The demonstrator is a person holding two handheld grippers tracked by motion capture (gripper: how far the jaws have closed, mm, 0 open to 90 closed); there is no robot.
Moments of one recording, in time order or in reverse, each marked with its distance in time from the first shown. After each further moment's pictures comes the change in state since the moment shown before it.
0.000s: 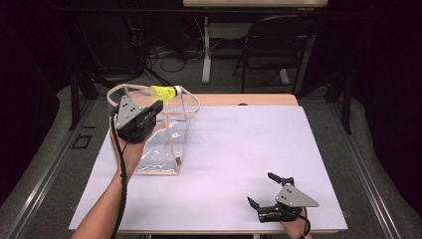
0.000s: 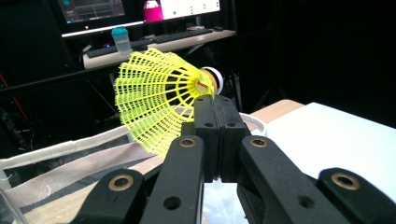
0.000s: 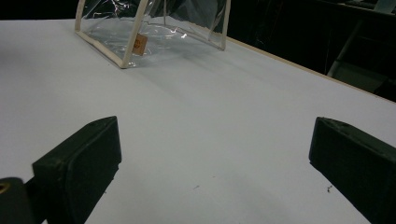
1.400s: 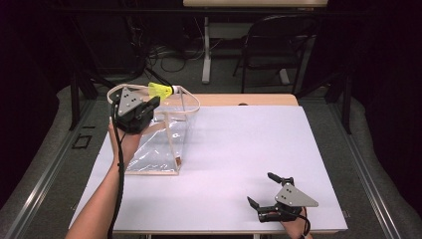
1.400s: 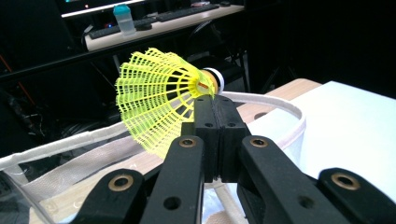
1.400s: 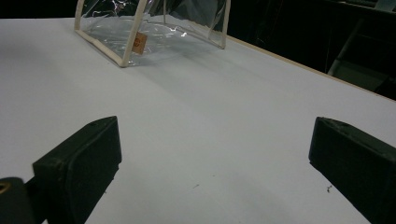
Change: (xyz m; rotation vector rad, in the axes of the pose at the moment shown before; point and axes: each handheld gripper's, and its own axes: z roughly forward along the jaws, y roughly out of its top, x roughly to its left) left arm 0.023 0.002 0.019 0.097 0.012 0.023; right arm 0.000 0.000 0.001 0.003 -0.001 0.000
